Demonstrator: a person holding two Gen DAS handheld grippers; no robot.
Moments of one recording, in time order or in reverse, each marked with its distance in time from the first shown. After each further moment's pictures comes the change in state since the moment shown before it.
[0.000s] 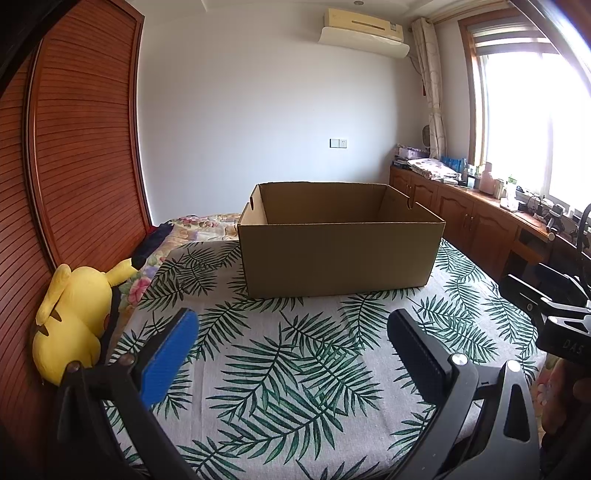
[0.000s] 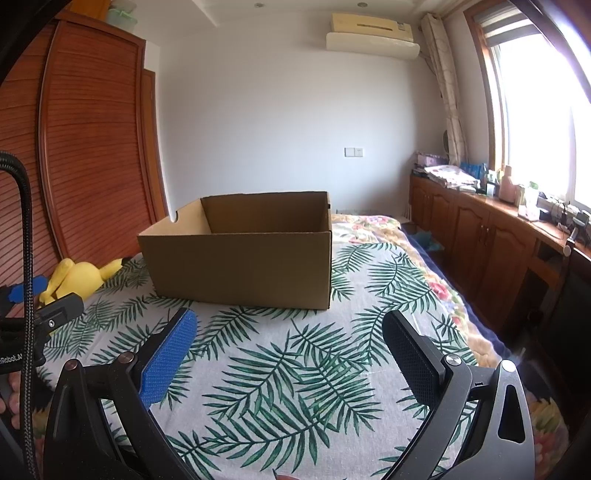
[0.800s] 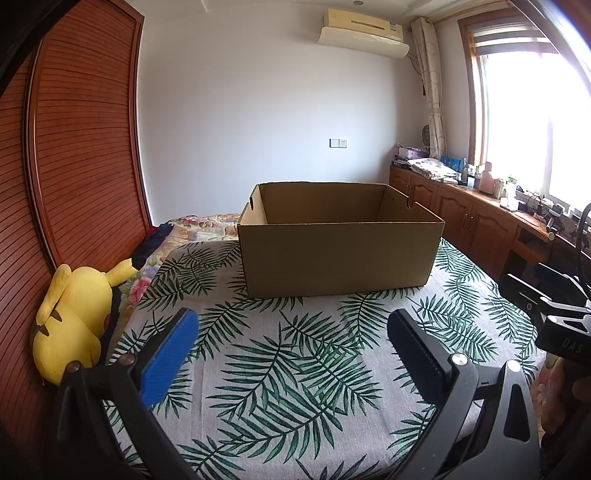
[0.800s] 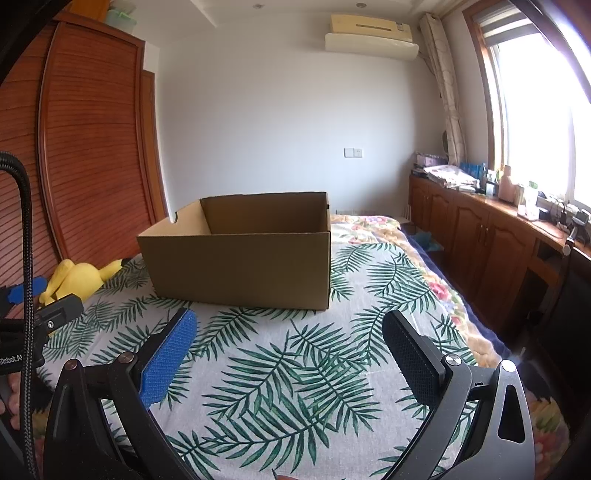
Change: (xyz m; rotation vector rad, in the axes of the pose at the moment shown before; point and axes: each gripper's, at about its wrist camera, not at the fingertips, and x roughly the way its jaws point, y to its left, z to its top) left arm -0.001 0.000 0.001 0.002 0.001 -0.001; right arm -0.001 -0.002 0.001 0.000 0.000 -0.001
